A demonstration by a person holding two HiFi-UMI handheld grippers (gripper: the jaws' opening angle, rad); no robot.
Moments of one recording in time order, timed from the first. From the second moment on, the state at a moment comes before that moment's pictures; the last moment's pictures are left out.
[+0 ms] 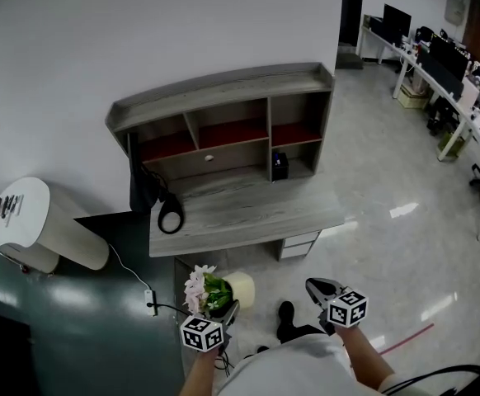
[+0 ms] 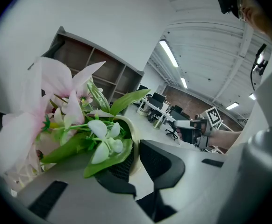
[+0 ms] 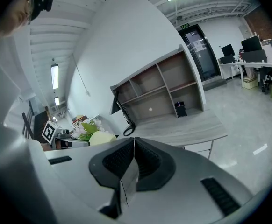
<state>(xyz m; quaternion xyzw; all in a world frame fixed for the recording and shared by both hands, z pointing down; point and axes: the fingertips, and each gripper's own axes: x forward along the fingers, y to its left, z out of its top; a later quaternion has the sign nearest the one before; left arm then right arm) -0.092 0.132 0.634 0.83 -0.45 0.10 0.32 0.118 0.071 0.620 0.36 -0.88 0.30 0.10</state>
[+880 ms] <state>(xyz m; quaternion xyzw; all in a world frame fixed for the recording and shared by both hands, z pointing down) -0.048 -0.022 0.626 0.81 -0.48 0.11 0.31 0.159 -0.095 0.617 0.33 -0.89 0.30 0.10</state>
